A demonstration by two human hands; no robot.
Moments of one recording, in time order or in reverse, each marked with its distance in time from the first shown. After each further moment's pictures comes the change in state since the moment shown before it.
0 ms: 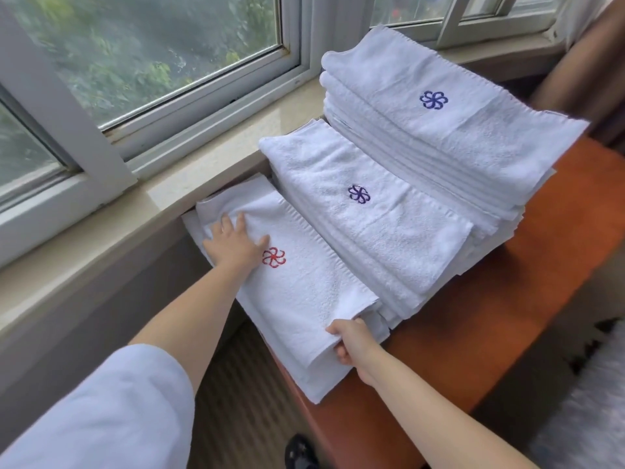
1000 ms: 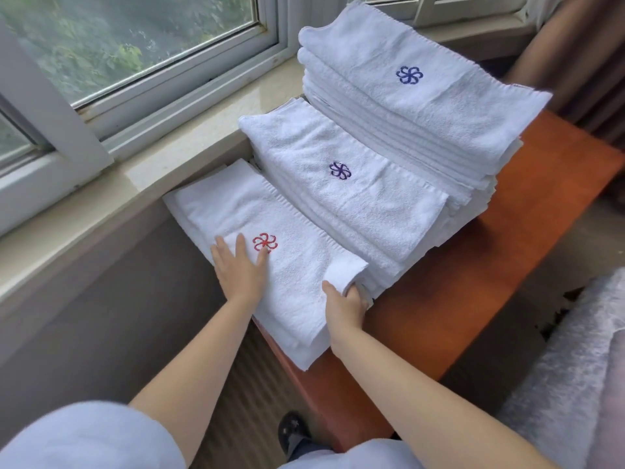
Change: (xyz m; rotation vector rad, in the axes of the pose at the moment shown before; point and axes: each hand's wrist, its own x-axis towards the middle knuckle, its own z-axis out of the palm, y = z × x) left_hand -0.098 0.009 0.043 -0.631 0.058 -0.039; right_hand -0.015 0.011 0.018 0.066 0.425 -0.249
